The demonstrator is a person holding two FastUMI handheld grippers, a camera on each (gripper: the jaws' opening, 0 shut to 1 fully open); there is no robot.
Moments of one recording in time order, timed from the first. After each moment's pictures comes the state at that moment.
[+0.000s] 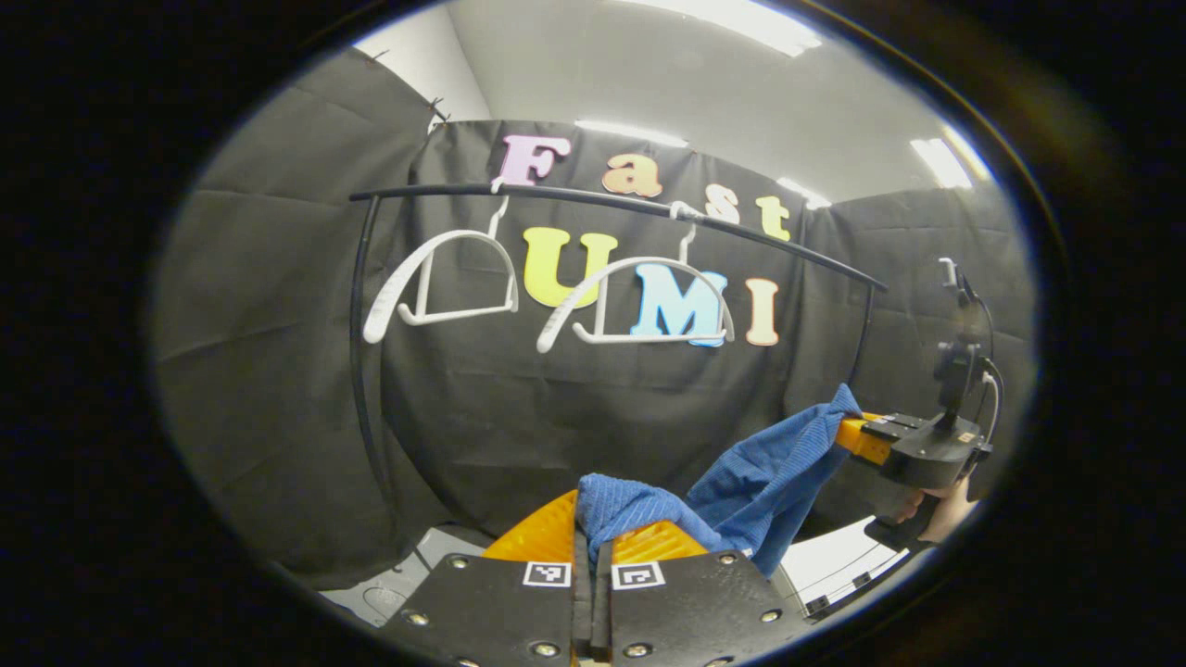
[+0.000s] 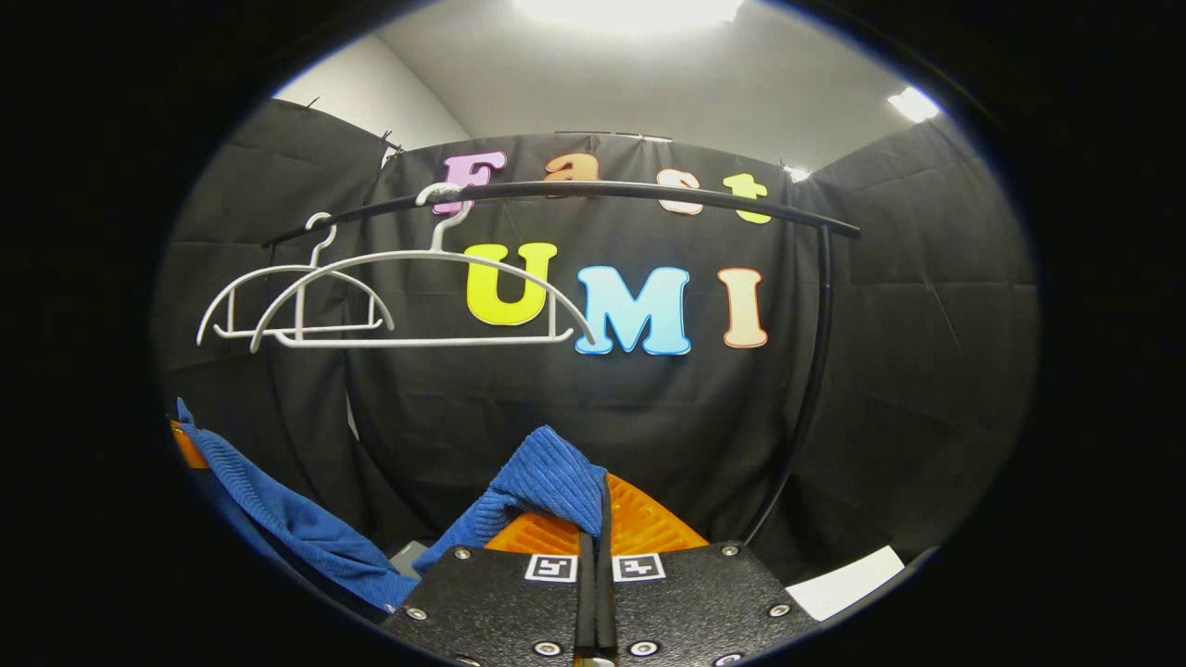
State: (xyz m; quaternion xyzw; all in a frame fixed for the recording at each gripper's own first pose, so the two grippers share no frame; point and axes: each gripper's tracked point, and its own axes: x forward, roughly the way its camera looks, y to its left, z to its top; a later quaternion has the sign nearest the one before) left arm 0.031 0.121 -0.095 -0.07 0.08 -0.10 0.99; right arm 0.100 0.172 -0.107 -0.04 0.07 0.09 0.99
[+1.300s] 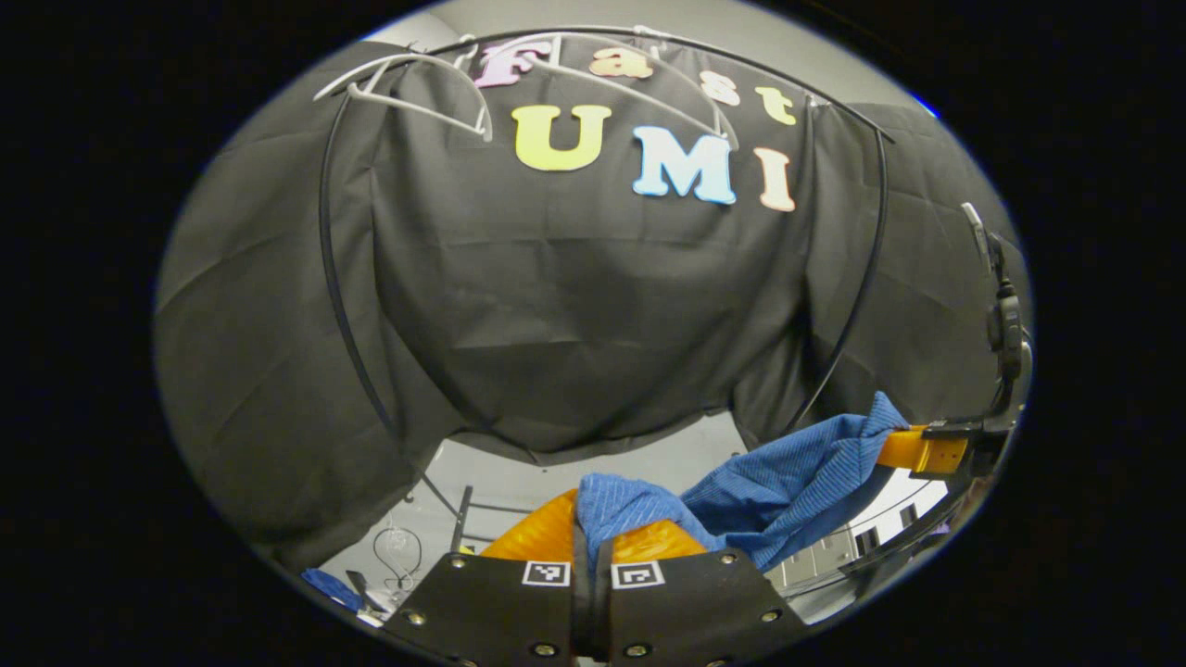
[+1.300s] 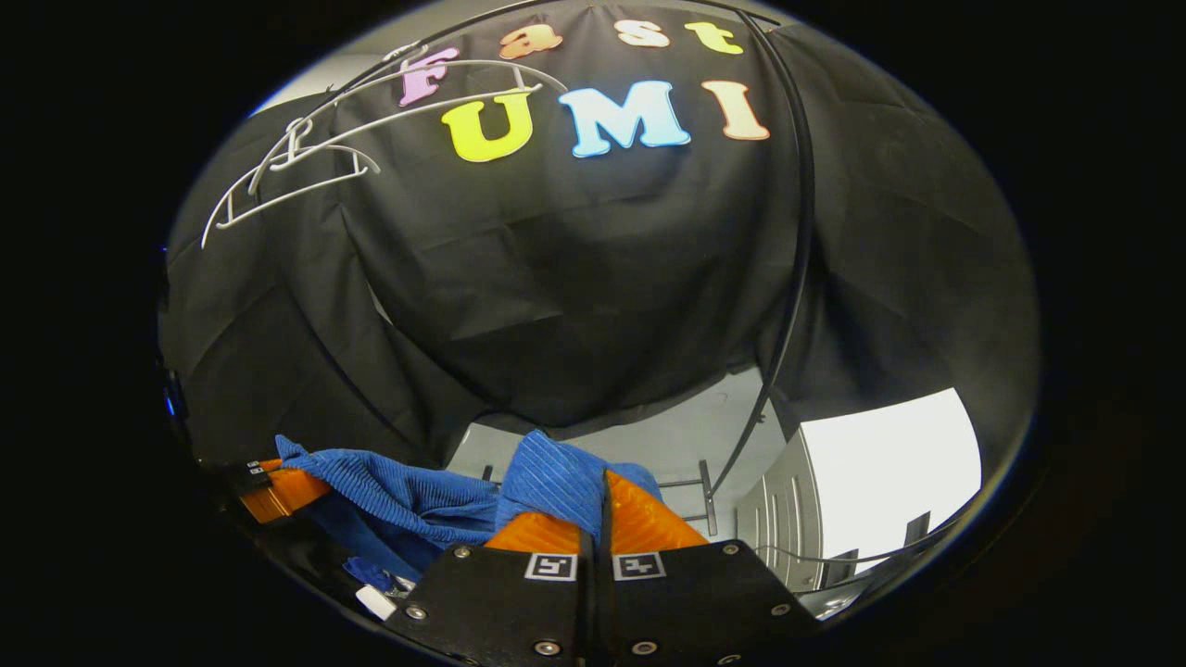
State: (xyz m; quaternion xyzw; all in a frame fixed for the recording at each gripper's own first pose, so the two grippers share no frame) left arm 0.023 0.066 -0.344 -0.02 0.26 -0.08 0.96; right arm 0.002 0.165 -0.337 0.04 0.35 0.11 0.93
